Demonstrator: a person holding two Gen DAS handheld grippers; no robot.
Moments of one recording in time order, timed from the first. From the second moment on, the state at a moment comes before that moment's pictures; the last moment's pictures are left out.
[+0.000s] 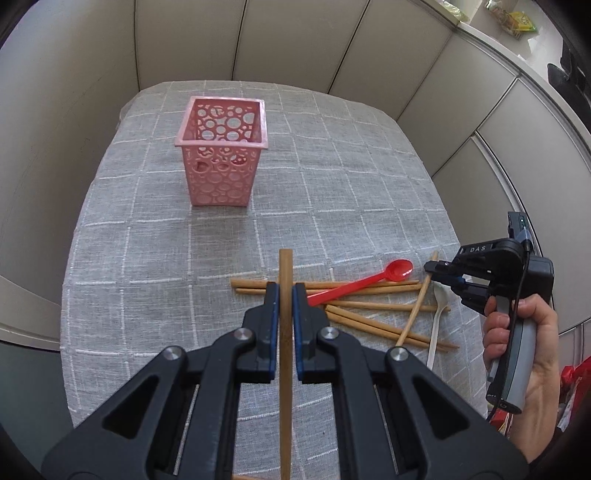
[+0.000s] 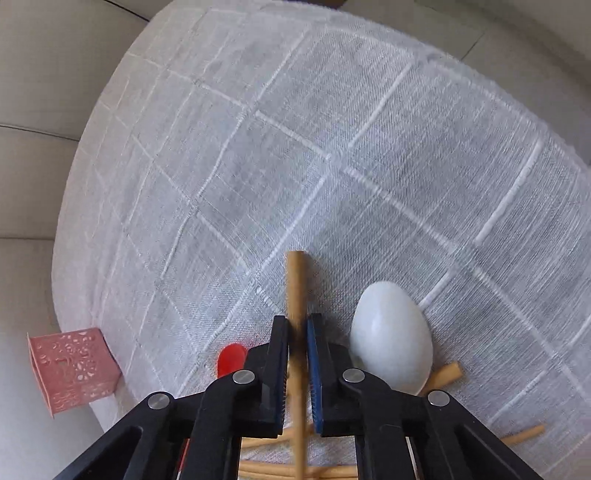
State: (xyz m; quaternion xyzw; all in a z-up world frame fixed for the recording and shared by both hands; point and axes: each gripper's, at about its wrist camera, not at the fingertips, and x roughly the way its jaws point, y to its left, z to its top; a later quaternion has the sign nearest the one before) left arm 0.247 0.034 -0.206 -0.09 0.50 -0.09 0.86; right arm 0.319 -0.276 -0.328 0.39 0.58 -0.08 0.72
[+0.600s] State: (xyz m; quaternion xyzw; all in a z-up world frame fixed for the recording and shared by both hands) left arm 0.242 0.074 -0.056 -0.09 0.28 -0.02 0.96; right arm 0.265 -0.242 -0.121 0.30 0.33 0.05 0.89
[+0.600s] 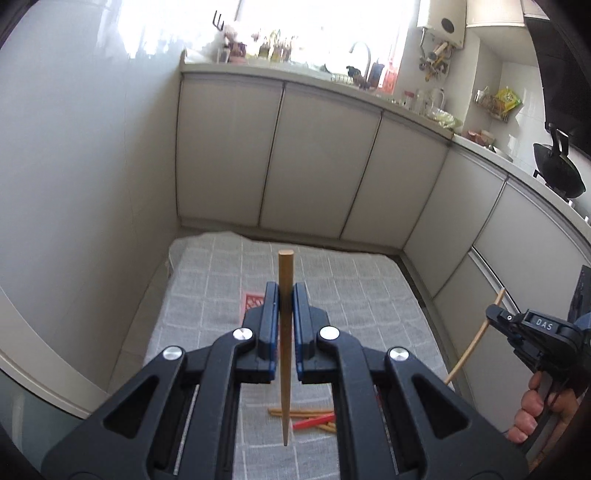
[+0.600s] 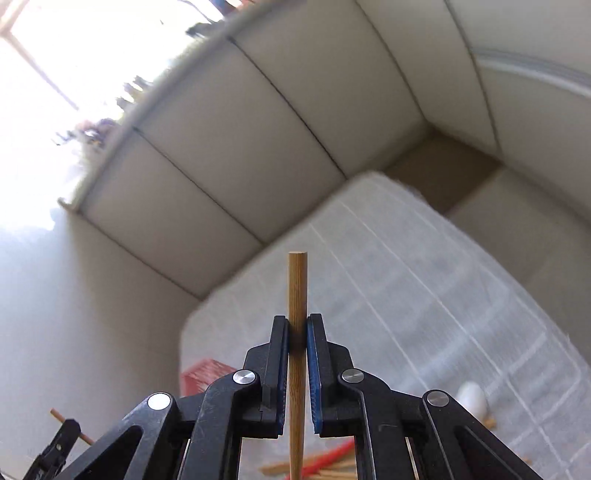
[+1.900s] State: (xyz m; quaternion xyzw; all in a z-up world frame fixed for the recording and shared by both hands) left arm 0.352 0.095 -0.121 -0.06 0.24 -0.02 0.97; right arm 0.402 -0.062 -0.170 0.17 0.24 0.14 0.94
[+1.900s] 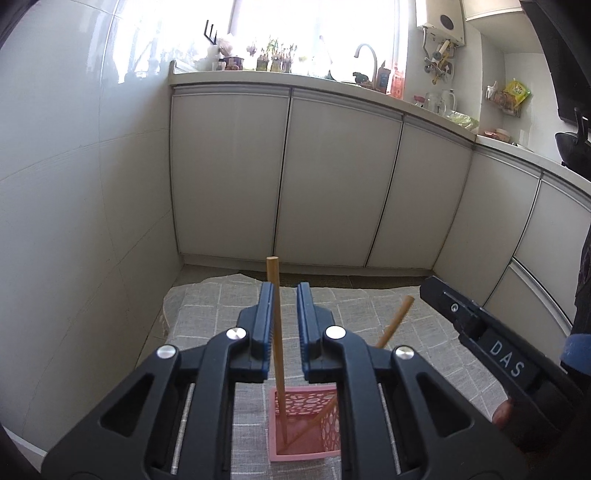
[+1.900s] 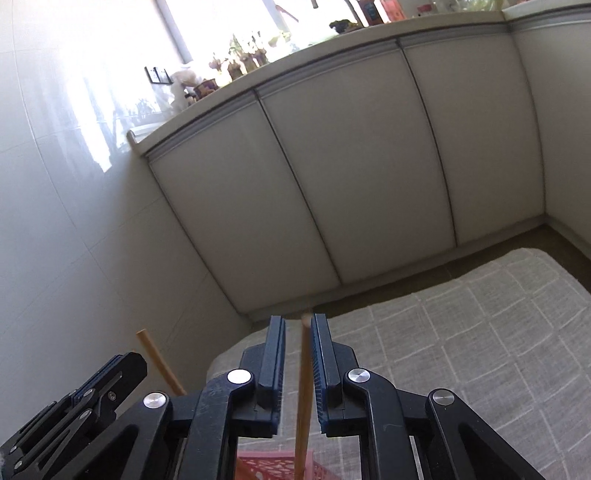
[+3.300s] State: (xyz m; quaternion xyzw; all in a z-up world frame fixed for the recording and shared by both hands) left arm 0.188 0.084 -0.192 -0.07 0.53 -0.03 0.85; right arm 0.218 -0.169 -0.176 0.07 0.46 0.10 0.88
